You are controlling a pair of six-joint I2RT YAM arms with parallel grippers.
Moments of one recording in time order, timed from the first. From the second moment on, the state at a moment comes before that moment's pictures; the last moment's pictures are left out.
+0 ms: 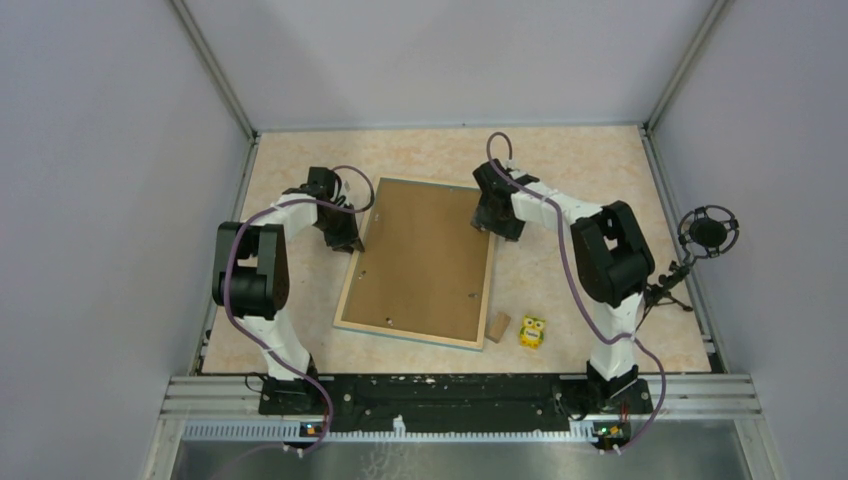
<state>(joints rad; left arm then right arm) -0.08 1.83 1.18 -0.57 0.26 -0.29 0.52 1.98 1.43 -0.62 0.29 0.84</state>
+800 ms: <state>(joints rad) -0.08 1.83 1.18 -0.57 0.27 -0.29 0.50 2.03 1.49 -0.65 0.27 0.97</state>
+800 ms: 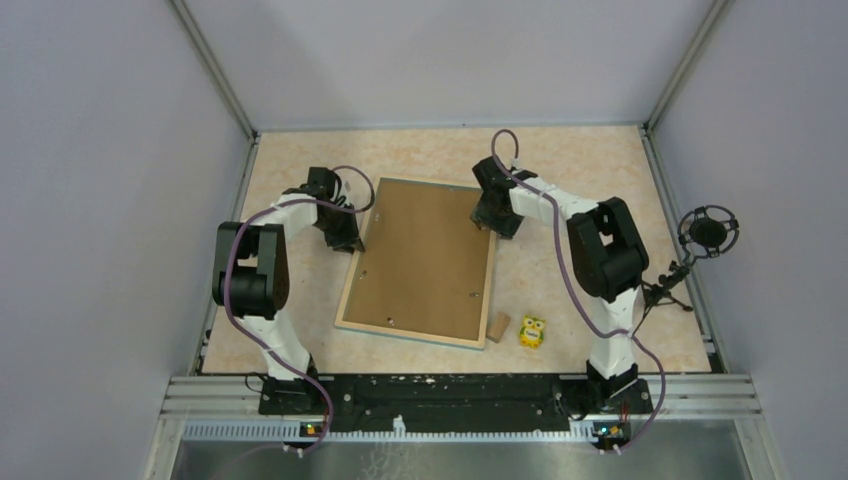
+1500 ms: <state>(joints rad) -0.08 1.83 1.18 -0.57 0.27 -0.29 0.49 2.02 1.46 -0.63 0.24 0.96</state>
